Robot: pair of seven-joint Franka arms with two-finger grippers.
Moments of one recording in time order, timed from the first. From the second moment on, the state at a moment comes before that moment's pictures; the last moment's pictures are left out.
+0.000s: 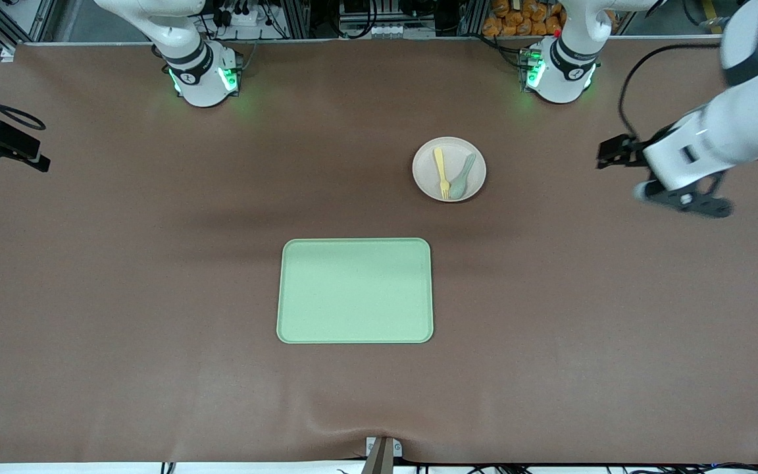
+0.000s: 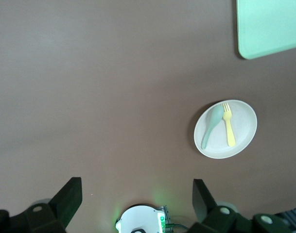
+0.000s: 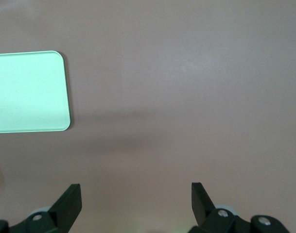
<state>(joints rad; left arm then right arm) -0.15 0.11 -0.06 -1.63 -0.09 1.46 0.07 -0.07 0.02 0.02 -1.46 0.06 1.44 -0.02</state>
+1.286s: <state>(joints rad) -0.34 0.23 -0.07 -1.98 -0.09 1.82 -0.06 -0.08 0.02 0.02 -1.46 0.06 1.43 -0.02</state>
